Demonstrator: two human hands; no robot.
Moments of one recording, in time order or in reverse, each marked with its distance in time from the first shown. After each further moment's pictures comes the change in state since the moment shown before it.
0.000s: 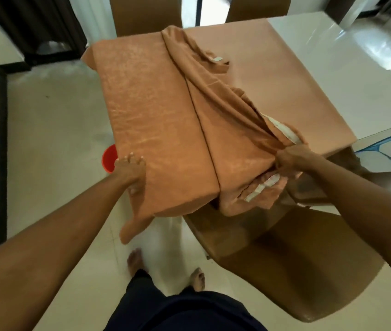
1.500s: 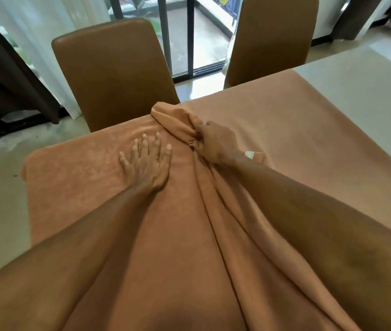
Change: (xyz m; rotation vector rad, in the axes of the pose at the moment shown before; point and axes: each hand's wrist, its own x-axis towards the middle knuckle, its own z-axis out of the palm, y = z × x) left_hand 0.440 0.041 -0.301 -0.405 0.508 -0.016; right_hand 0.480 0.017 -0.327 0.791 0.864 -0.148
